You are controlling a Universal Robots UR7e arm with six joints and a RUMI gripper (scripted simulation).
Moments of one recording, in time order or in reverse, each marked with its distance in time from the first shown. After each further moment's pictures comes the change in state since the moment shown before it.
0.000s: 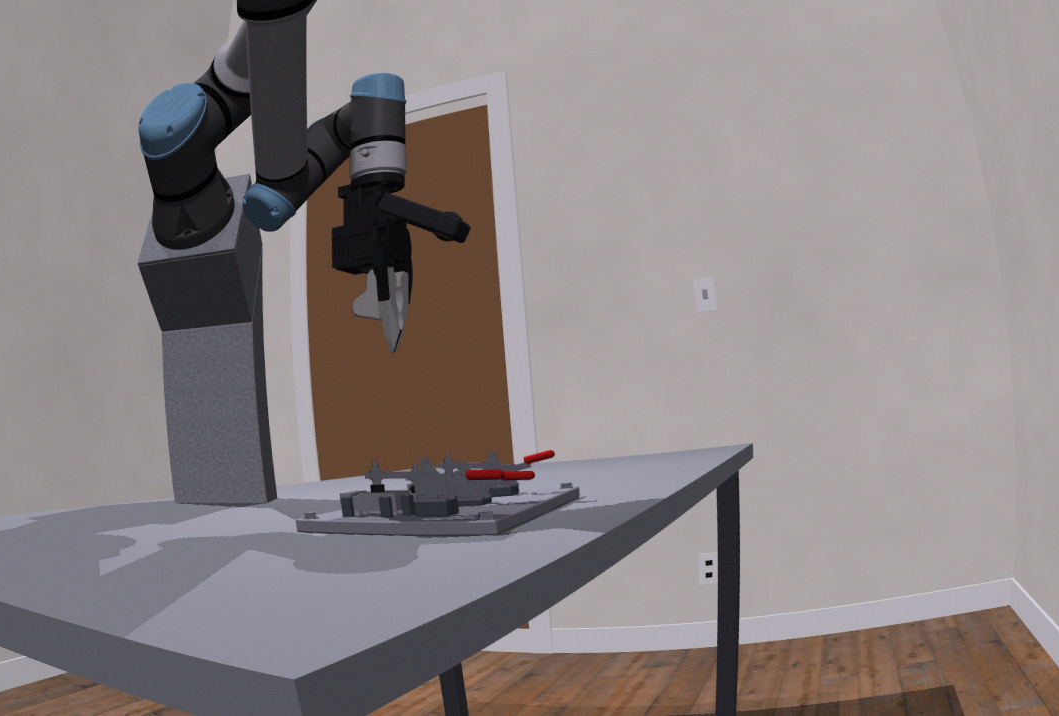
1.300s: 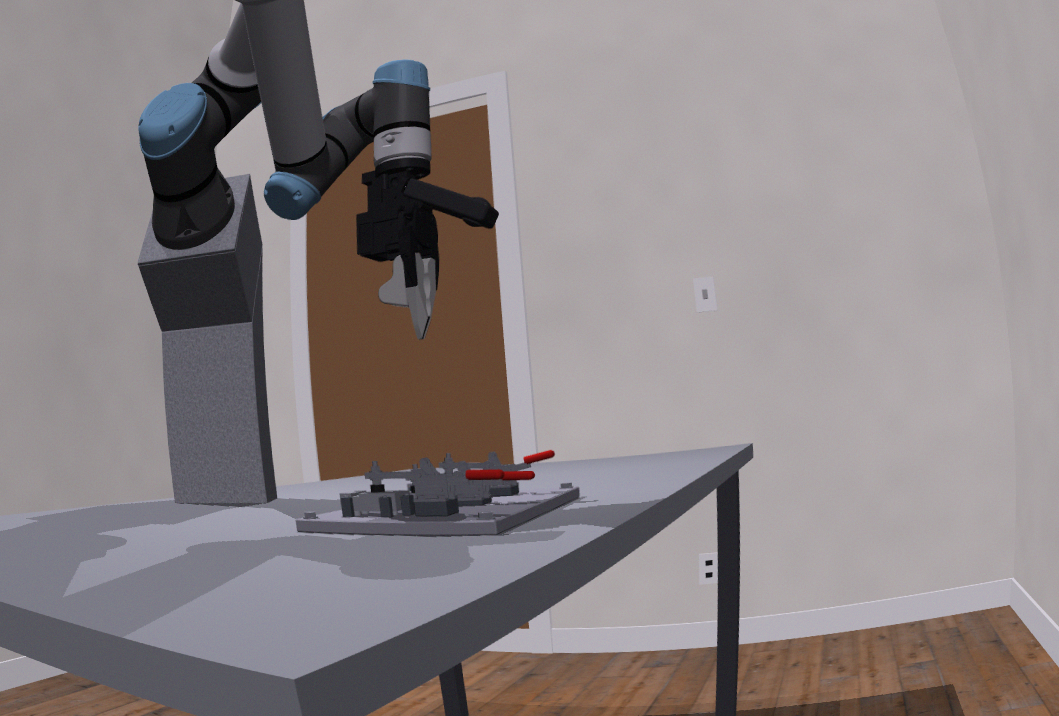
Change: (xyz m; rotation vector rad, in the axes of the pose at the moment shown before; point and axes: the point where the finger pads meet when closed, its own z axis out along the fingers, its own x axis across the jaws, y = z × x) arm 0.001 -0.038 -0.011 0.009 0.001 0.002
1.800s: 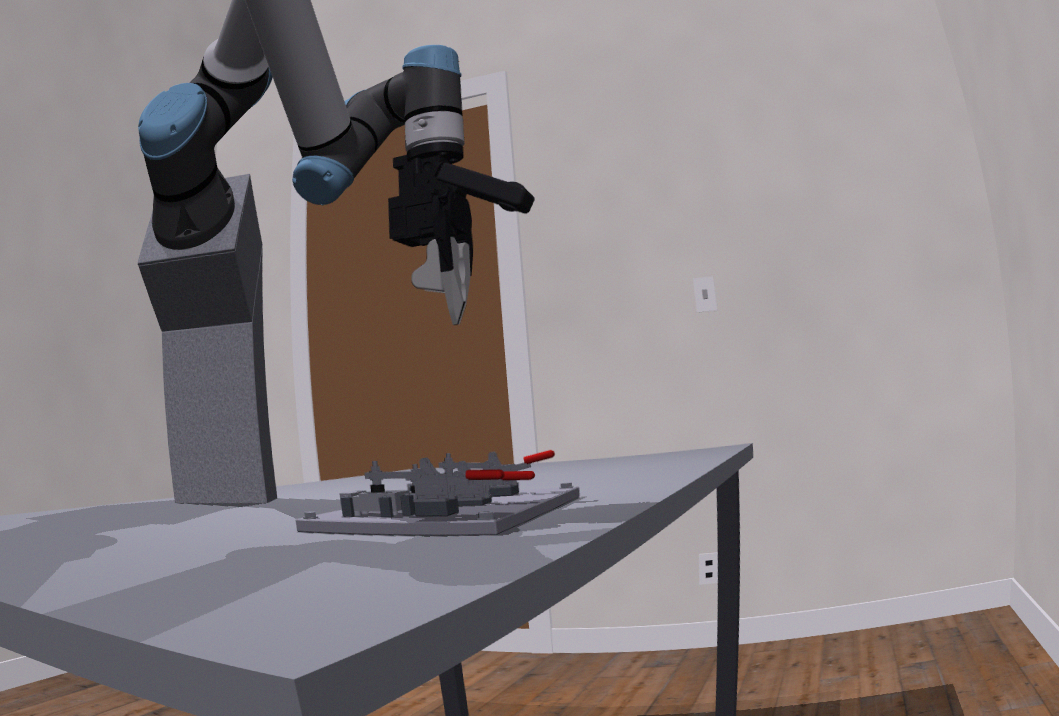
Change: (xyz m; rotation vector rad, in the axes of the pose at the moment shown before) arm 0.000 -0.046 -0.011 0.002 0.000 0.001
